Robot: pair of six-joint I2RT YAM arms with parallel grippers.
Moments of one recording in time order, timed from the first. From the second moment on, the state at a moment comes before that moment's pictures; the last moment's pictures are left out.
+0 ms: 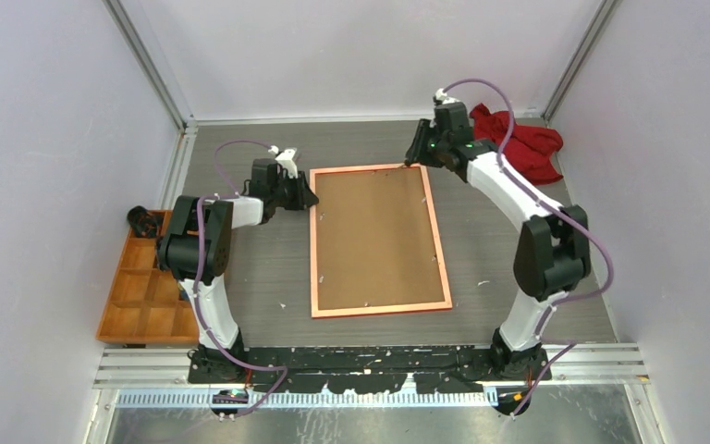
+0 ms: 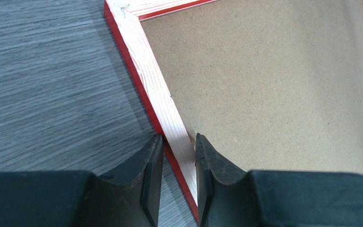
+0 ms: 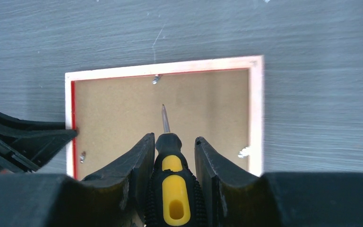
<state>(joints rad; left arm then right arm) -0.19 1.93 1.02 0.28 0.42 -0.21 0.34 1.80 1.49 -0.33 -0.02 0.46</state>
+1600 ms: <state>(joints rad) -0.19 1.93 1.01 0.29 0.43 -0.21 0.42 1.34 0.81 0.08 0.17 -0.31</state>
